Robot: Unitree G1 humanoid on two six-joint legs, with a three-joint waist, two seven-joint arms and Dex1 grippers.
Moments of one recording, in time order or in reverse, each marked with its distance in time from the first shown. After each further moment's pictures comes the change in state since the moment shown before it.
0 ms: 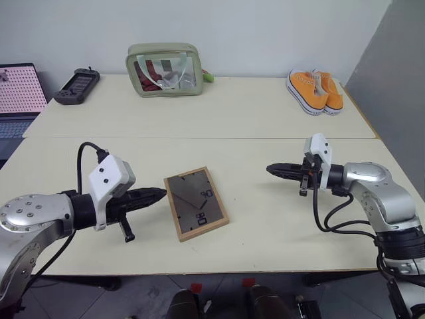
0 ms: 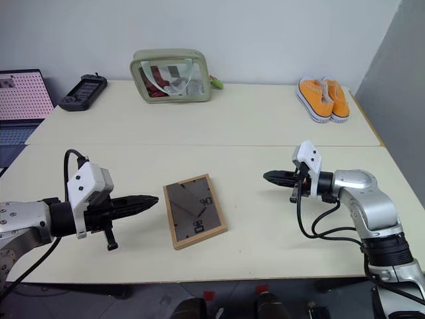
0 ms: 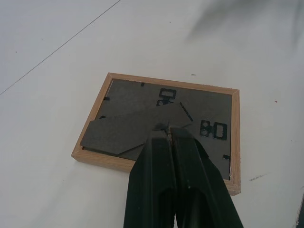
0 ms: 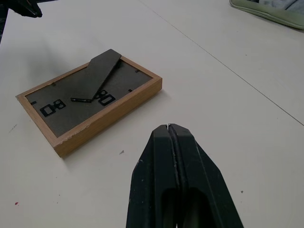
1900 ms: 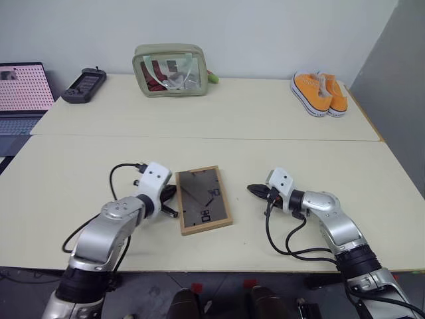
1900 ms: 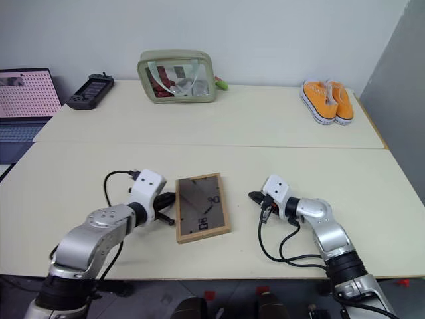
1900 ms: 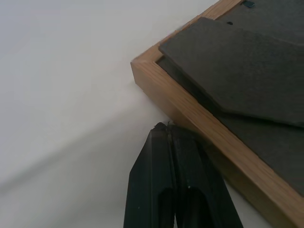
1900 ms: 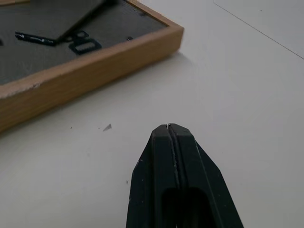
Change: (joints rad) left arm -0.321 -0.466 -0.470 0.382 0.393 0.074 0.499; right arm 0.111 0.244 0.169 0.190 -0.318 -0.334 -0.261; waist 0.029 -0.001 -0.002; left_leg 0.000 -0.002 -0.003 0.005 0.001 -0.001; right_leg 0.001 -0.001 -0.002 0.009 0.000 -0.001
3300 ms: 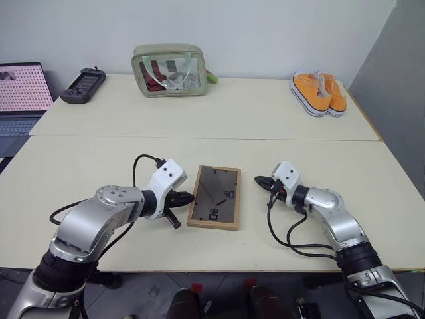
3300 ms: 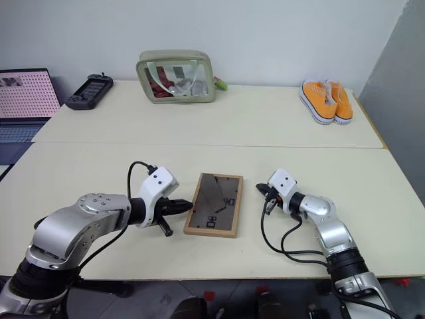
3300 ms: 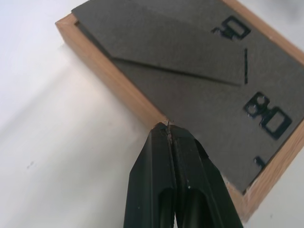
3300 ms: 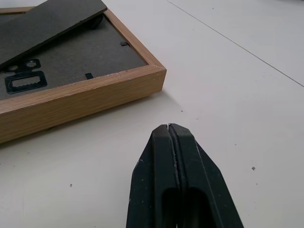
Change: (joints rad) left arm -0.052 0.289 -0.017 -0.204 -0.171 0.275 -0.281; right arm -0.027 -0.003 -0.041 0.068 -0.006 -0.030 -0.082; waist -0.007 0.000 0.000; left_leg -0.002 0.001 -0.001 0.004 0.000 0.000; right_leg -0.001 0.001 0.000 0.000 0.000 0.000
